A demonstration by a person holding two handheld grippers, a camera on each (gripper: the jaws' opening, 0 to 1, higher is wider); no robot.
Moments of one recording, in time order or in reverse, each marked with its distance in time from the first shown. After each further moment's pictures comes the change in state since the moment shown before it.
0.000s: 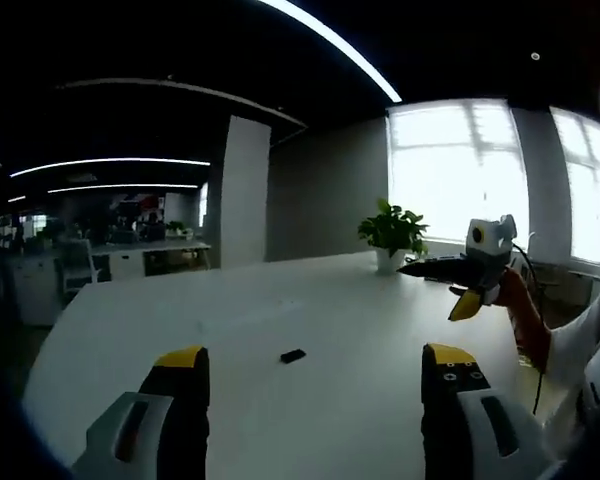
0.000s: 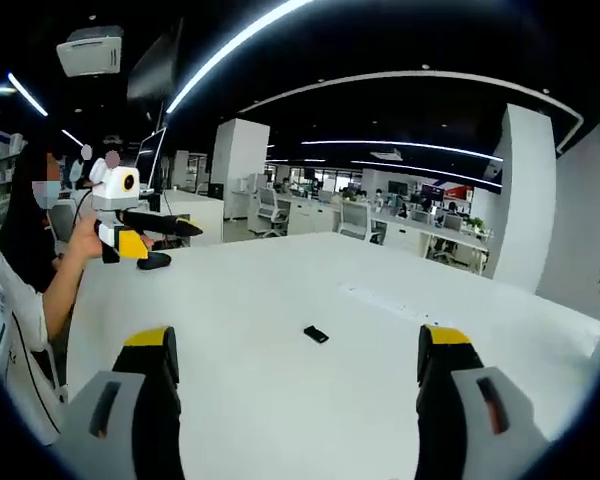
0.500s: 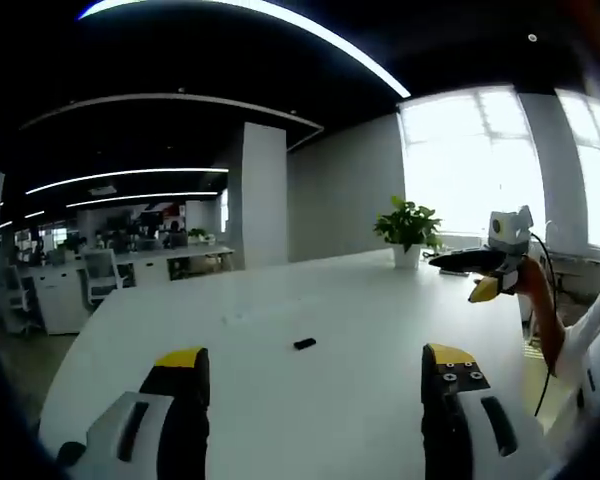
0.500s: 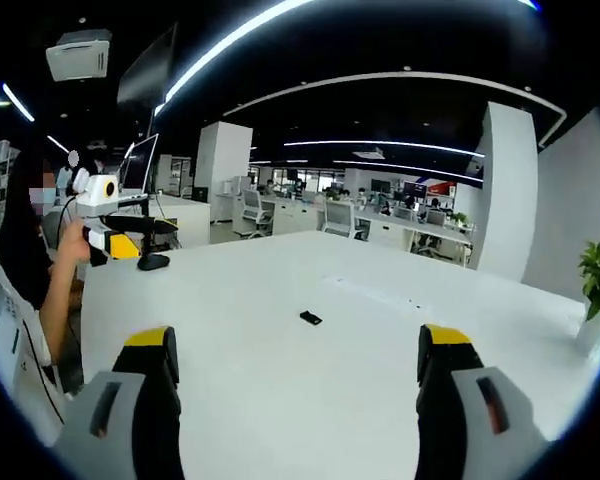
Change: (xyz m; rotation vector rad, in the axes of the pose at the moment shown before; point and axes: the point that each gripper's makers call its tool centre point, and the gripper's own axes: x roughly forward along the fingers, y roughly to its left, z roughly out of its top) left arm -0.041 -0.017 -0.010 0.042 -0.014 0.101; right arm -0.052 0.005 -0.010 0.033 0.008 -0.080
